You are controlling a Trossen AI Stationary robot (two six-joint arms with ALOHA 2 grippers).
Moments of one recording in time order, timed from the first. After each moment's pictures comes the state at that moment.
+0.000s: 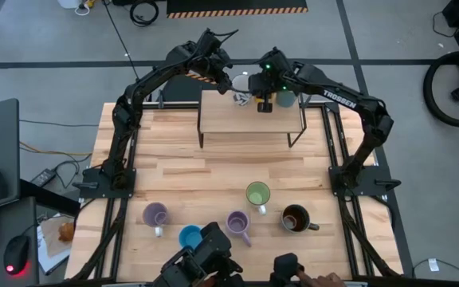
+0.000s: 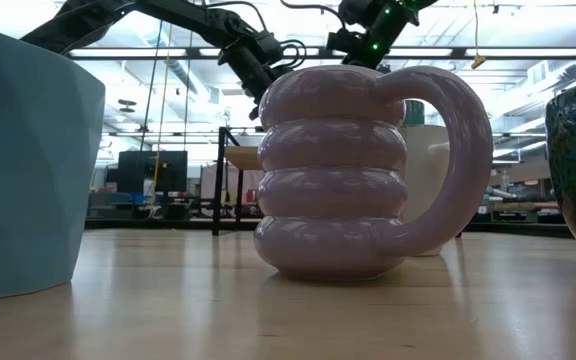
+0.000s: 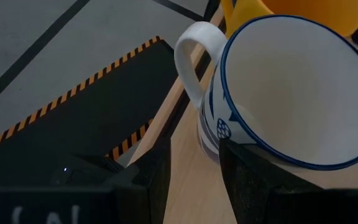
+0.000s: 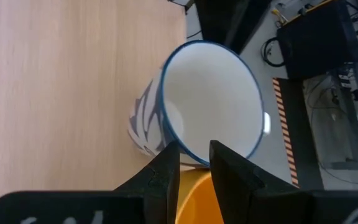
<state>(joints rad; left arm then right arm) 0.74 2.17 2.25 -0.92 0.27 0.15 -0.60 1.67 1.69 -0.77 0.06 -0.71</state>
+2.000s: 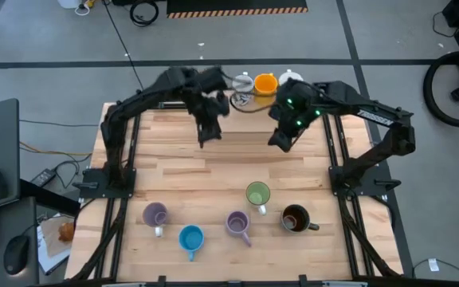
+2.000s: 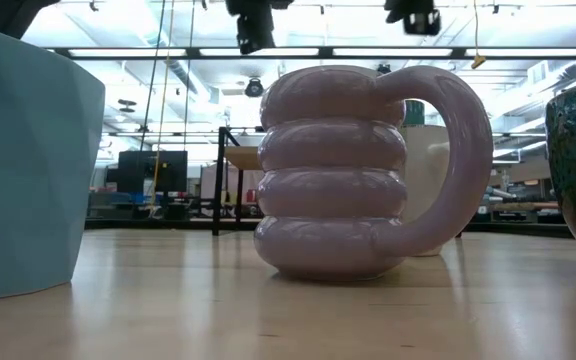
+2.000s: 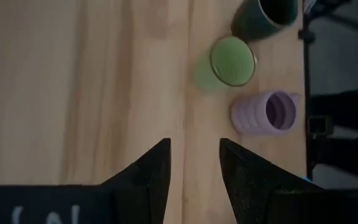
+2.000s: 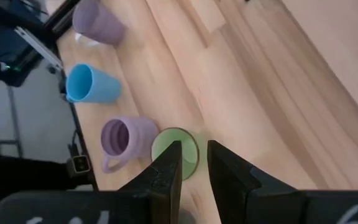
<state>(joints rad) 0.35 1.93 2.25 -1.47 0.41 0.18 -0.25 1.42 1.69 -1.24 -0.32 0.39</state>
